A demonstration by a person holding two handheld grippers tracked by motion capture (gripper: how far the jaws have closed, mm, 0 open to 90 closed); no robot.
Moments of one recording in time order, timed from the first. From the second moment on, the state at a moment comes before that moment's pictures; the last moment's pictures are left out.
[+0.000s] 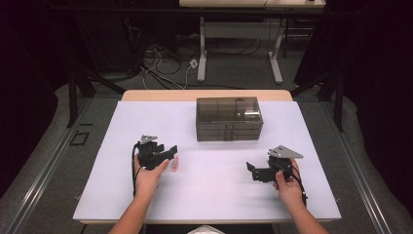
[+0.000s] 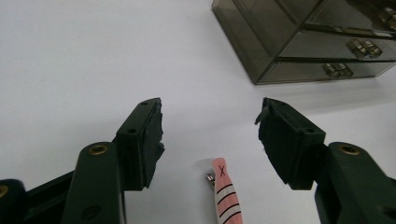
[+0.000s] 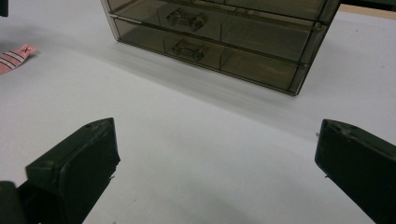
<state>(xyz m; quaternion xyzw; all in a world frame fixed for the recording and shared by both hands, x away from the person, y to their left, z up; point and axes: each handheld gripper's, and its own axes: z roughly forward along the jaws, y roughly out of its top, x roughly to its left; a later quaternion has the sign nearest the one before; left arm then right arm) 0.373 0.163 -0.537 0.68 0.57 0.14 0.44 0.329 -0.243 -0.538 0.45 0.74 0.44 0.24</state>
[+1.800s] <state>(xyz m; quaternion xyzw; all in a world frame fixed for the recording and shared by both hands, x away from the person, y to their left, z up) 0.373 0.167 -0.526 0.68 0.56 0.13 0.46 0.385 -0.179 -0.527 0.52 0.67 0.52 0.13</state>
